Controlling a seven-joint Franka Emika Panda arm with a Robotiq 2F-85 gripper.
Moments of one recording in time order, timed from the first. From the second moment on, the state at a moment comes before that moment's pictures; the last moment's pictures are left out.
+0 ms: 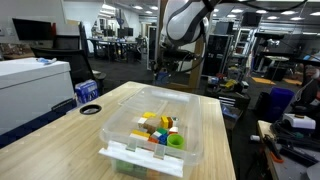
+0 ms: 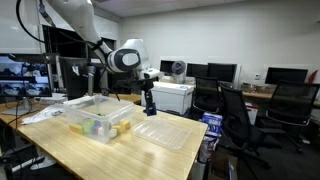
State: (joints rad) arm -0.05 0.38 -0.22 -2.02 -0.06 2.63 0.69
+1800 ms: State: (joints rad) arm 0.00 0.58 -0.18 -1.76 0.19 2.42 0.79
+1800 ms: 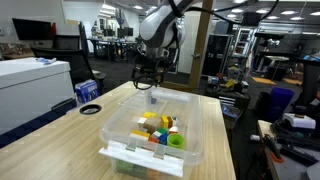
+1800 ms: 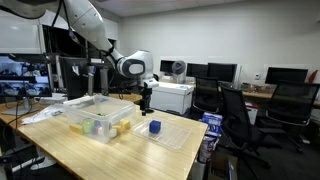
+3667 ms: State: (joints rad) arm 0.11 0.43 -0.03 -2.12 -0.42 2.44 0.02
